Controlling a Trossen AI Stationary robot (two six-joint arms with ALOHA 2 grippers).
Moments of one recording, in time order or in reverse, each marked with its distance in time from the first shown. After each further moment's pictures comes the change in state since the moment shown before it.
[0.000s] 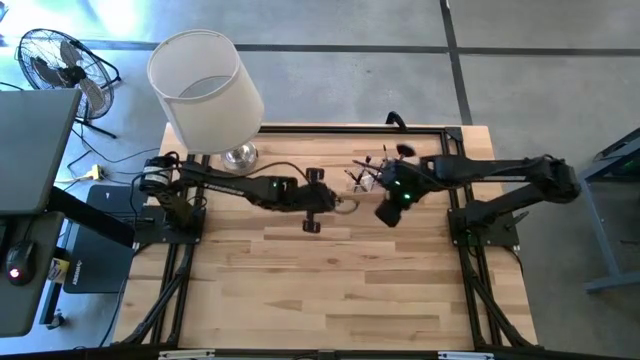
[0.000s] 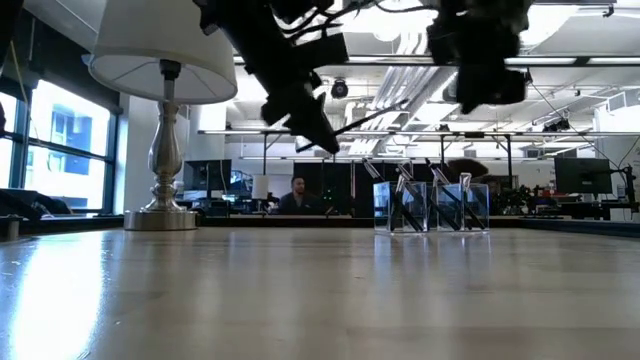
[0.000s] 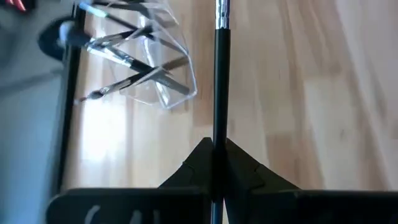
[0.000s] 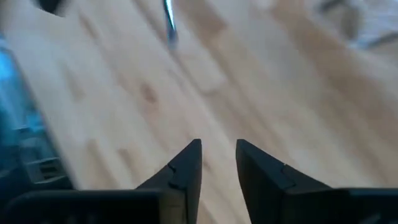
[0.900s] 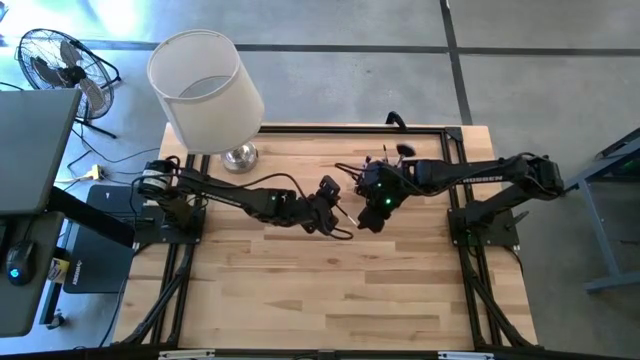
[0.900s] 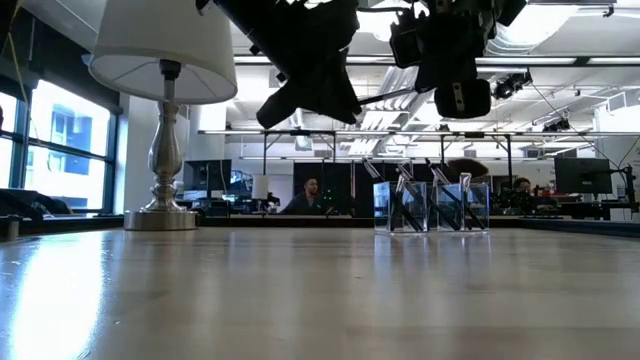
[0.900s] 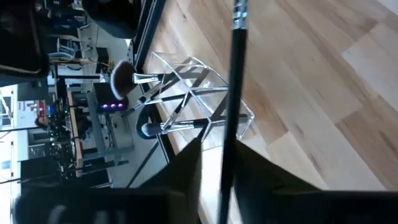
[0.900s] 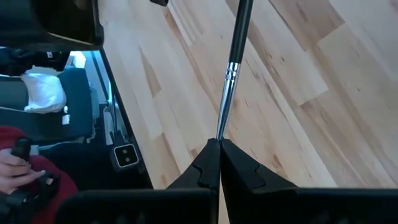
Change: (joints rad) left arm -0.101 0.000 0.002 0.168 -0.205 0.648; right arm 0.011 0.141 0.005 0.285 -0.264 0.061
